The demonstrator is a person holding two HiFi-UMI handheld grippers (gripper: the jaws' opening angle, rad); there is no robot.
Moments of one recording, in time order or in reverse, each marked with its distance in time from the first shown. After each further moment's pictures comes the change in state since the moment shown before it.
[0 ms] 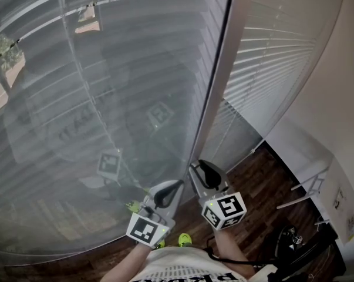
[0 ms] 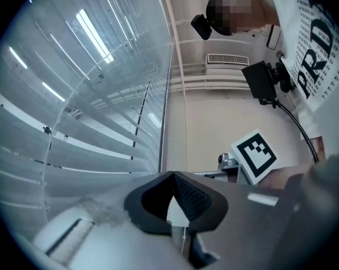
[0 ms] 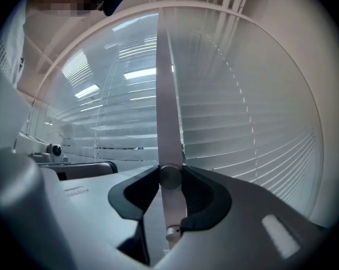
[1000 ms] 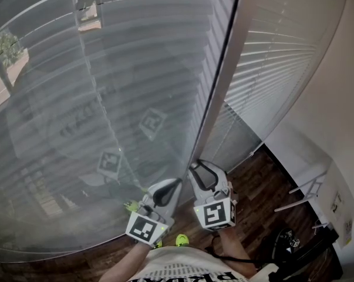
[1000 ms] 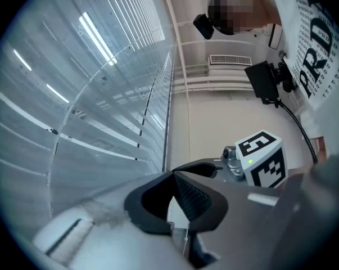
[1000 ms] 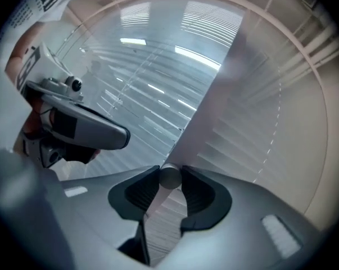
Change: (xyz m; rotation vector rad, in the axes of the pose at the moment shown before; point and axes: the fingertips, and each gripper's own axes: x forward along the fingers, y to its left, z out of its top) left arm 0.000 0.006 0.002 -0.006 -0.018 0.033; right arm 0.004 0.011 -0.003 -0.641 0.157 -0.019
